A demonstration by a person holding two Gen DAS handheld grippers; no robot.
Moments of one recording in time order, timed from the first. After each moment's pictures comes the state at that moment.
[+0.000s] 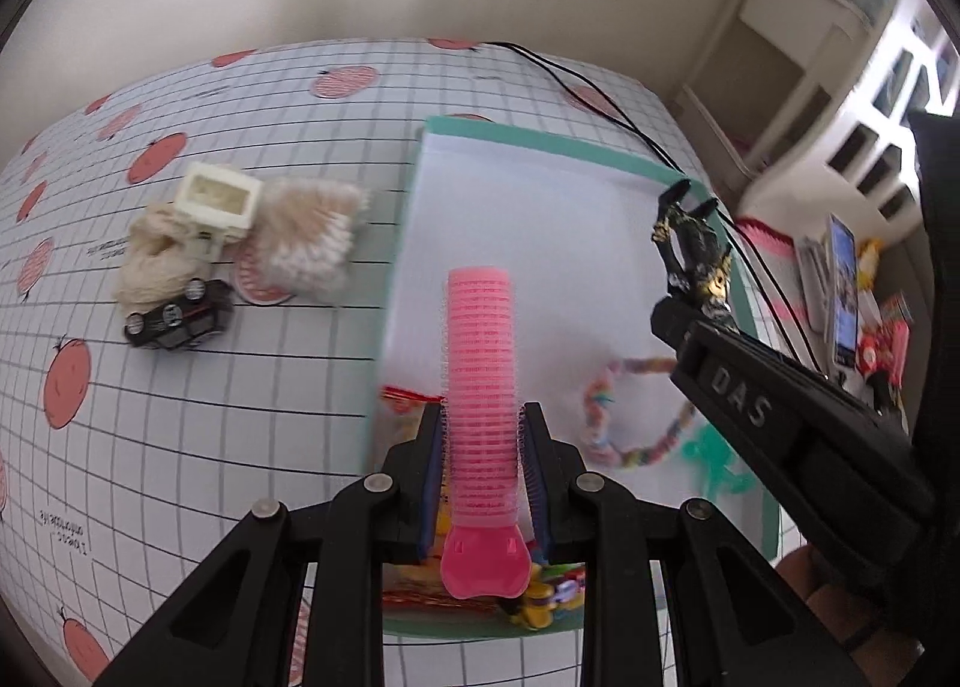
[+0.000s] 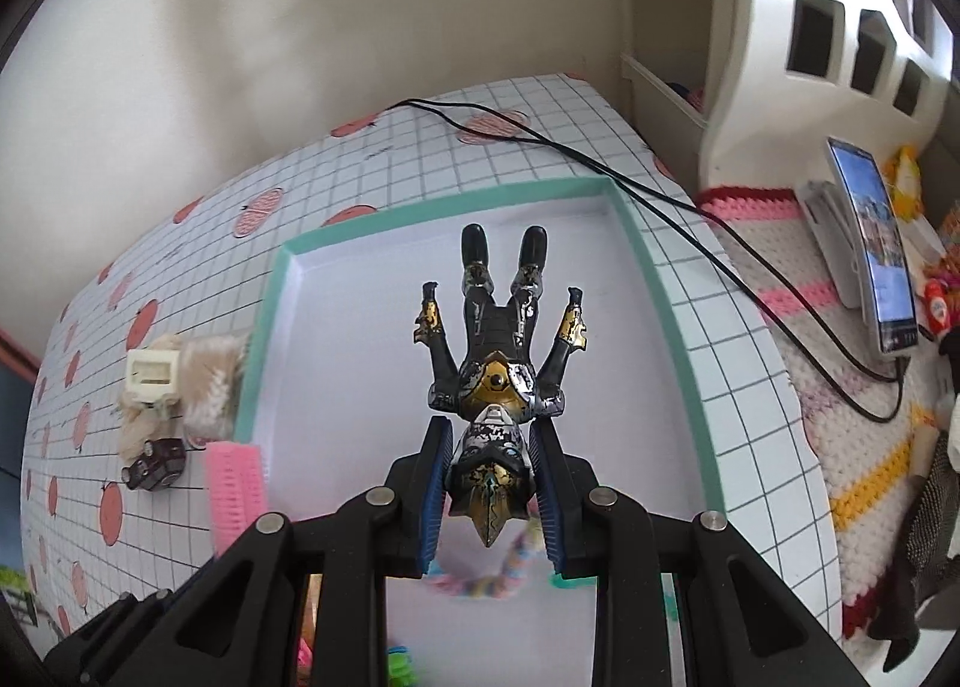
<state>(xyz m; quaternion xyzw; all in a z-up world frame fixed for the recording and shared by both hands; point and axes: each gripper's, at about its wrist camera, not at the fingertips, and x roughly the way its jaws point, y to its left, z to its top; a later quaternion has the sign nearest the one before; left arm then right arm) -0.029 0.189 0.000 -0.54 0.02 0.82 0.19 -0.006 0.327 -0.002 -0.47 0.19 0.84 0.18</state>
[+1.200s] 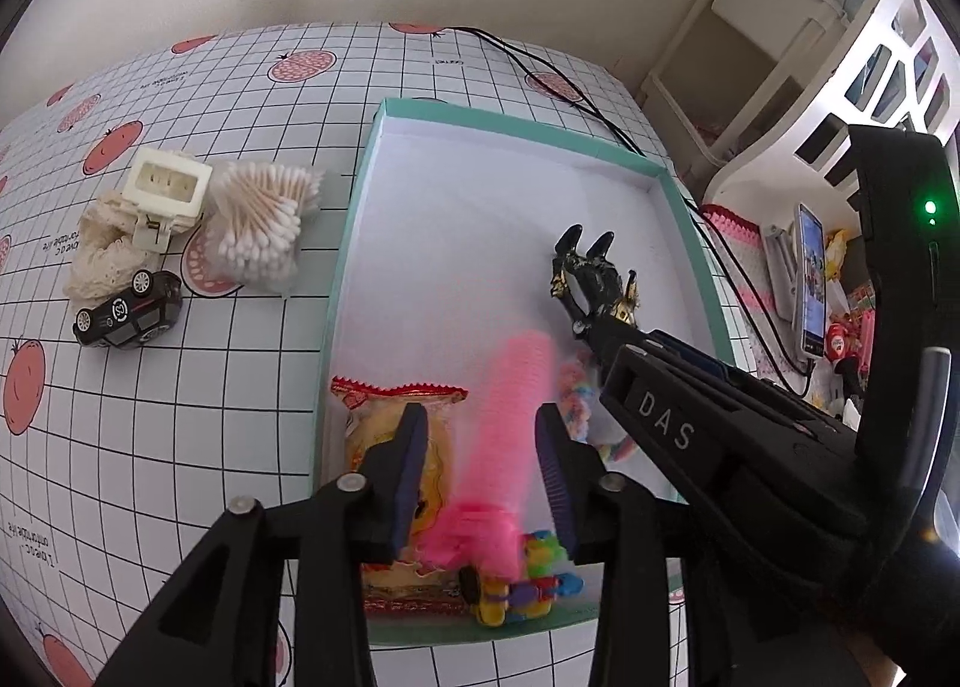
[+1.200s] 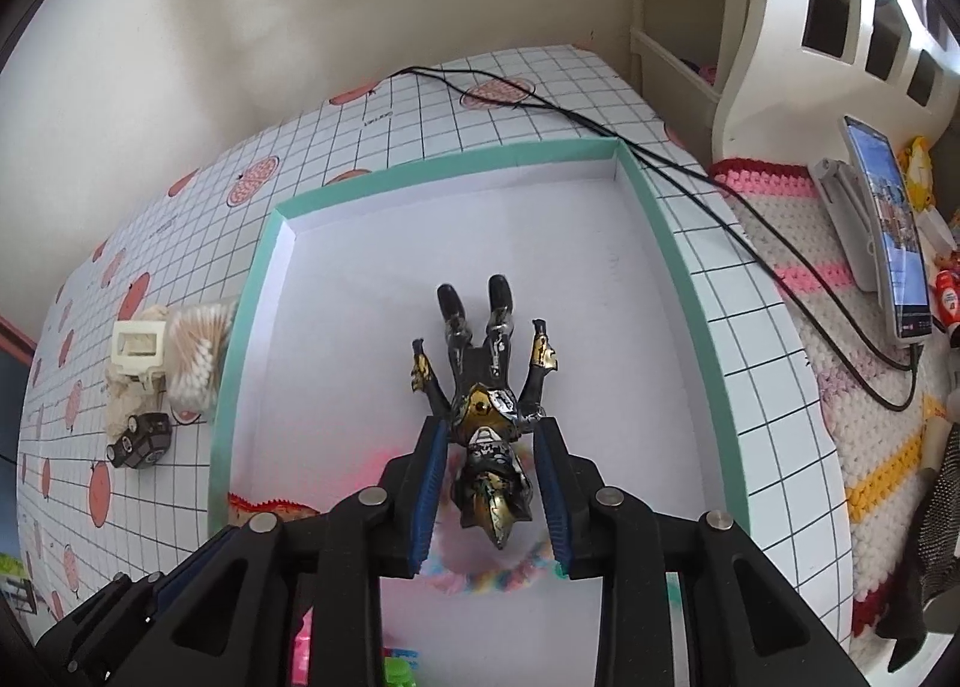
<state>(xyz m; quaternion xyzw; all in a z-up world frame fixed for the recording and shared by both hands) -0.030 0.185 -0.007 -0.55 -0.01 0.80 0.23 -0.008 0.326 -0.017 -0.49 0.18 0.83 0.17</state>
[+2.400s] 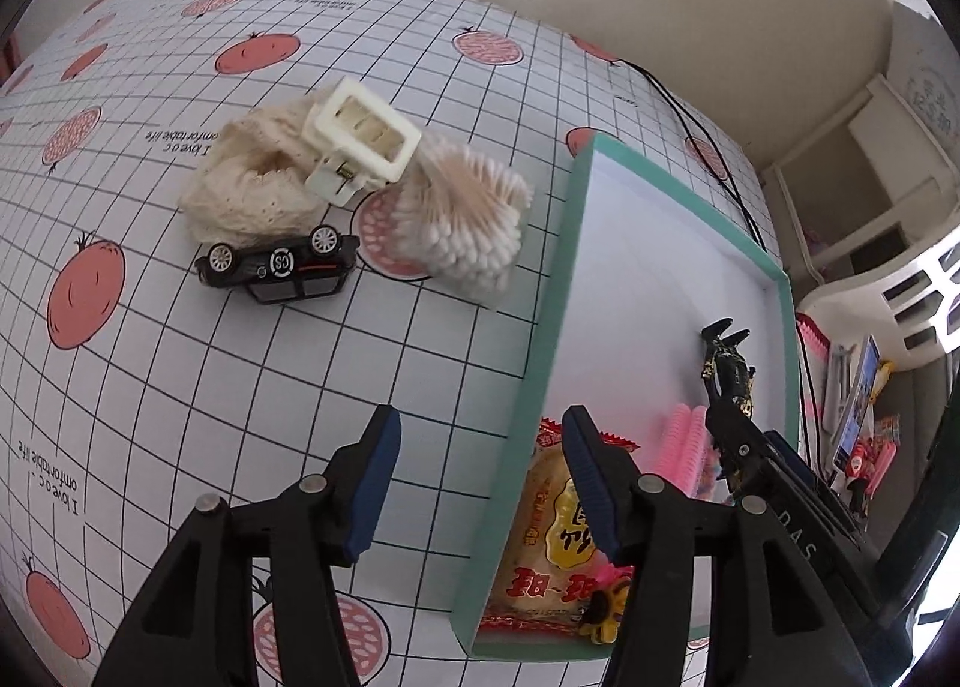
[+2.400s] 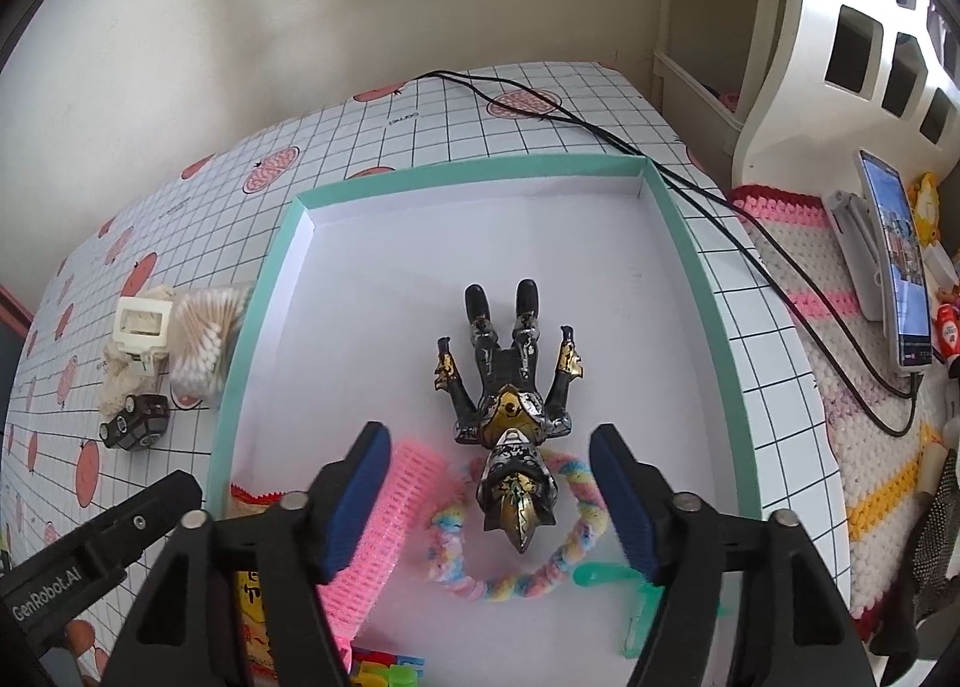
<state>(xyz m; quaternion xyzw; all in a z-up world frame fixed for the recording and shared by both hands) -0.068 0.112 -0.022 -0.58 -0.11 0.80 0.11 -0.012 0.314 -0.021 -0.49 0.15 0.84 0.16</state>
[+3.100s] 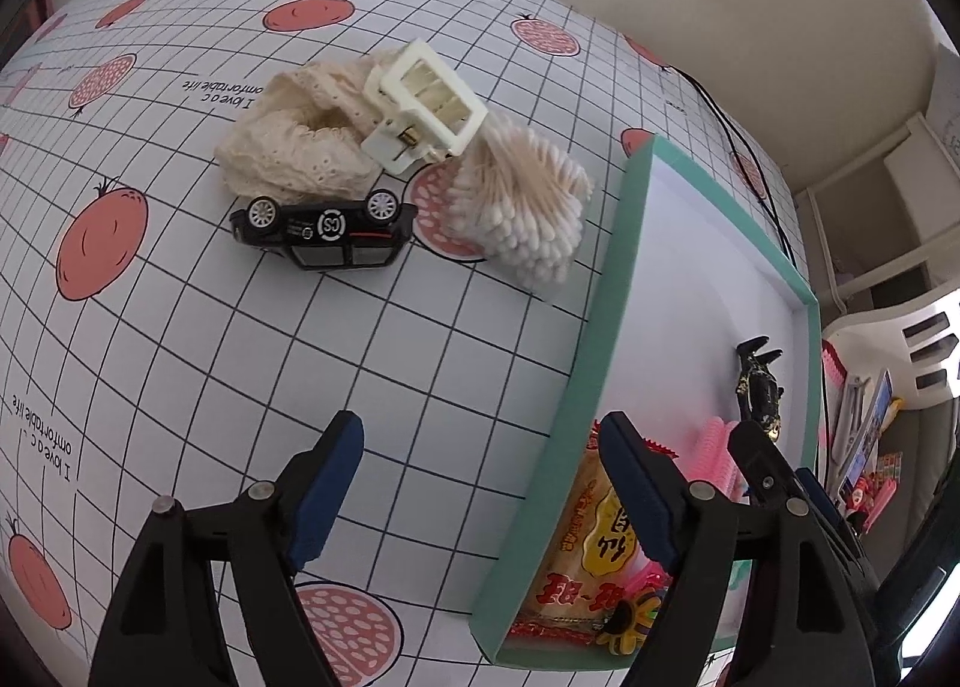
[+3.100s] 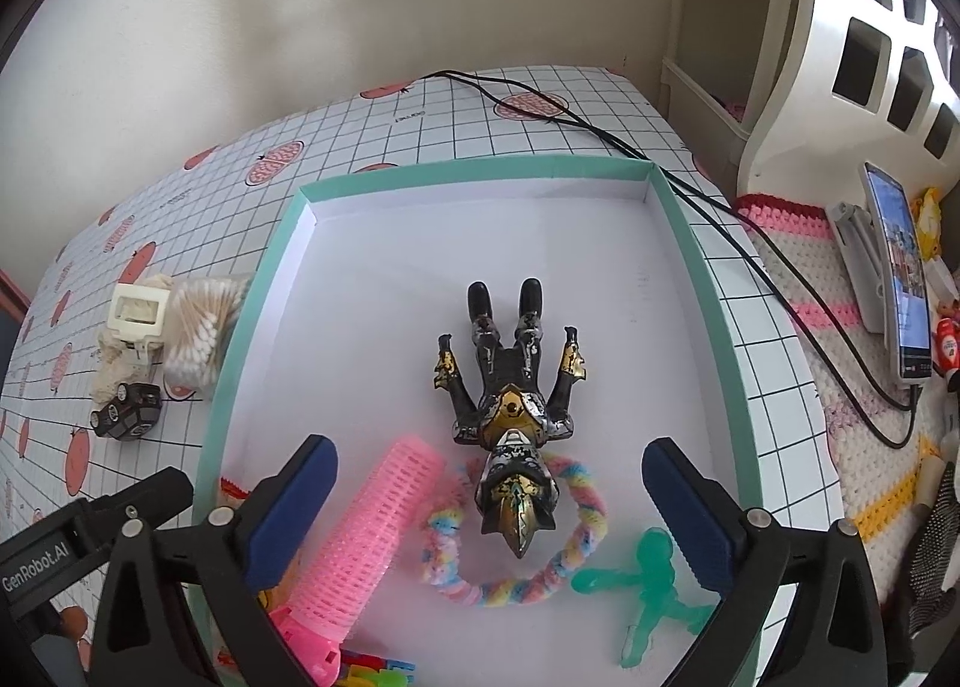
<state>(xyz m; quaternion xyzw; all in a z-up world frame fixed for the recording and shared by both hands) -0.065 0.103 -0.039 -0.59 -0.14 0.79 0.07 -0.011 0.311 -0.024 -0.48 0.13 0.85 0.16</state>
